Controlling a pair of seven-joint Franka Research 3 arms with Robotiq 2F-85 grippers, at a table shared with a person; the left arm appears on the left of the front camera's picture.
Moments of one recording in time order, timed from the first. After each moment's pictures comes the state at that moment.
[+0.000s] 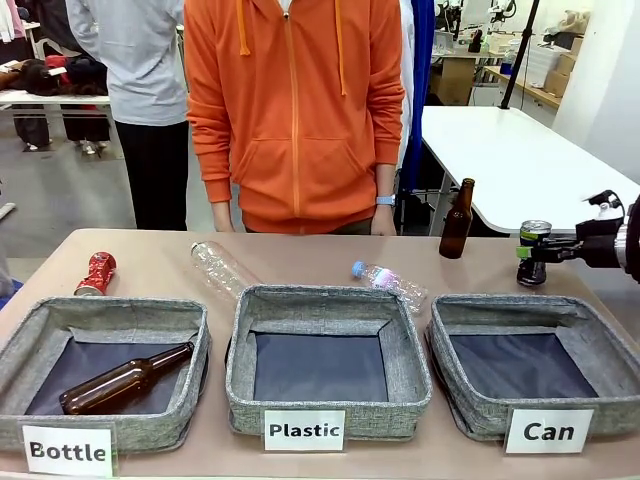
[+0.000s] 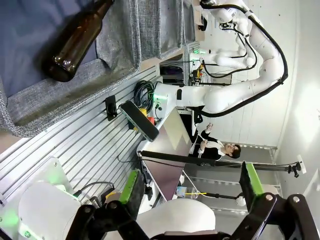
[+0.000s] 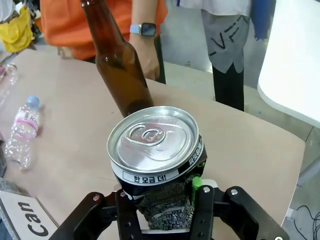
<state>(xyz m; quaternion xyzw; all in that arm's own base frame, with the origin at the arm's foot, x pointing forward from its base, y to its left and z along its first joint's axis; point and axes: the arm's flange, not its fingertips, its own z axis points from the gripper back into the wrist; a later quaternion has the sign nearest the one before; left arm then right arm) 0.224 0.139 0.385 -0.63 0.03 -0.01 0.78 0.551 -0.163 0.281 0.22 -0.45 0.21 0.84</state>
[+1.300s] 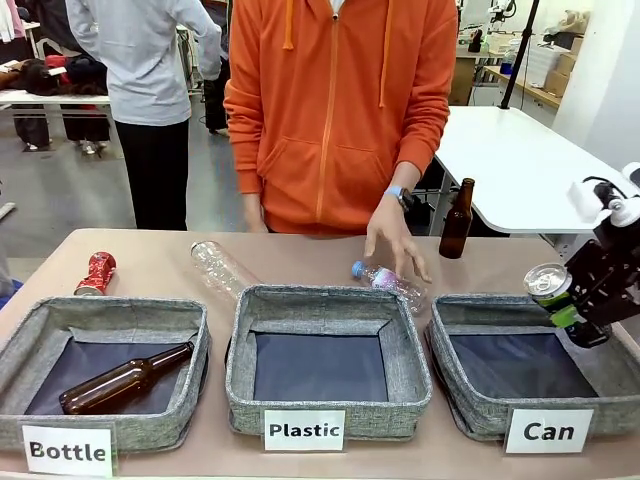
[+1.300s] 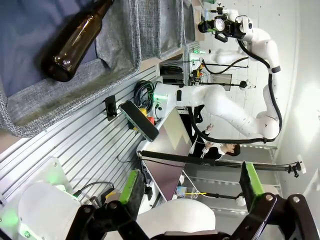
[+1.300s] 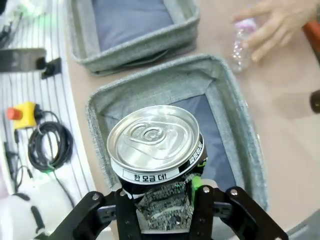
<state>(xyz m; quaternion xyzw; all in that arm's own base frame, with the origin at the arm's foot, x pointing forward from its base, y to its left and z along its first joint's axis) 0.224 0.139 0.385 -0.63 0.03 -0.01 0.78 0.349 -0.018 0.438 0.16 -0.18 0.57 0.78</state>
